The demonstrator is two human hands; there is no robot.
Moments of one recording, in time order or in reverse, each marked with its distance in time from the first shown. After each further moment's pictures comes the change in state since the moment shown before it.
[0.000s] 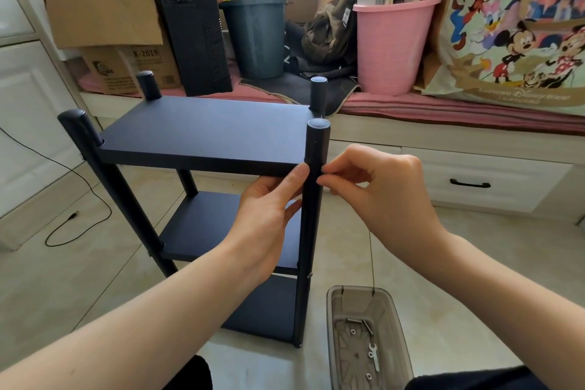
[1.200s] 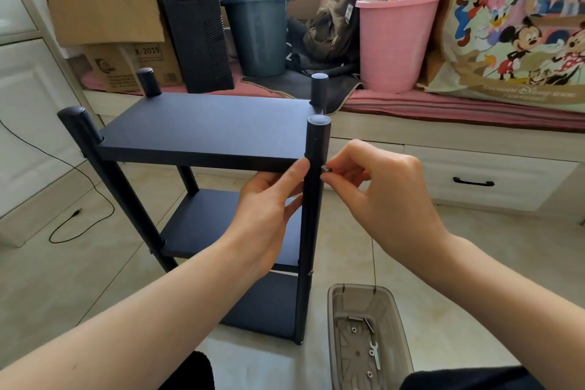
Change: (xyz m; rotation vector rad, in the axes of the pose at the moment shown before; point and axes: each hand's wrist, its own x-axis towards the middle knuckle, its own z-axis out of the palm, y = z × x) left_hand 0.003 0.003 0.001 -0.020 -0.012 0.006; right_hand -0.001 -0.004 0.000 -0.080 -0.007 -0.022
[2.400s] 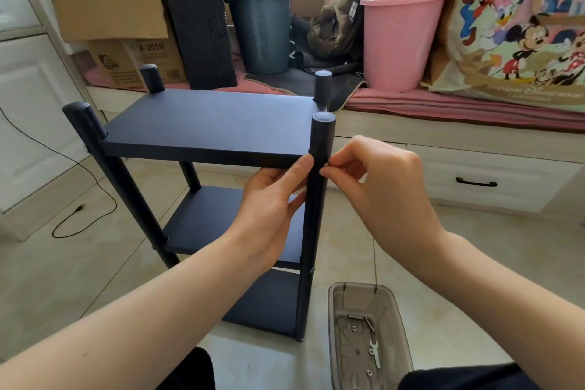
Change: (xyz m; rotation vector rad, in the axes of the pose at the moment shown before) left_hand 0.002 -0.001 0.001 -0.011 -0.010 0.008; right_hand 0.004 -0.001 0.006 -0.077 0.060 0.013
